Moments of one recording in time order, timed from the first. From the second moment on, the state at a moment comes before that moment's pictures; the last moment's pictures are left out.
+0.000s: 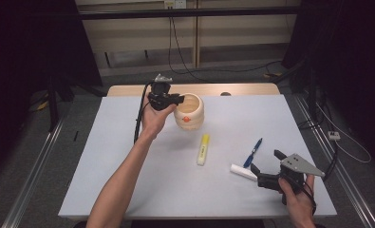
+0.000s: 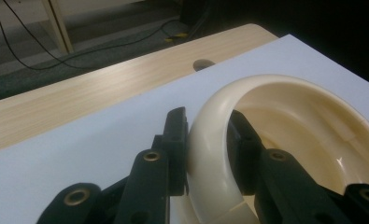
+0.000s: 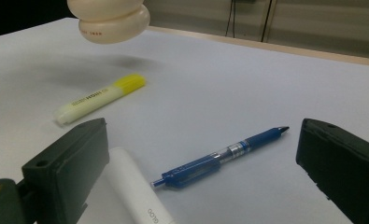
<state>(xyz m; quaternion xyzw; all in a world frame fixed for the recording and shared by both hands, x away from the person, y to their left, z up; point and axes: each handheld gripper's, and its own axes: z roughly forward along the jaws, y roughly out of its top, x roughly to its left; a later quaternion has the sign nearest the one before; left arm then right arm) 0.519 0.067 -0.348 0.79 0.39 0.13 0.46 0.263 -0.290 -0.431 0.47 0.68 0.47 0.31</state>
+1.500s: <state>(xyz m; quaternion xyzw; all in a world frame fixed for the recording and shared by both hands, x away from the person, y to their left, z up) 0.439 0.121 -0.351 0.78 0.42 0.13 0.45 0.264 -0.288 -0.432 0.47 0.68 0.47 0.31</state>
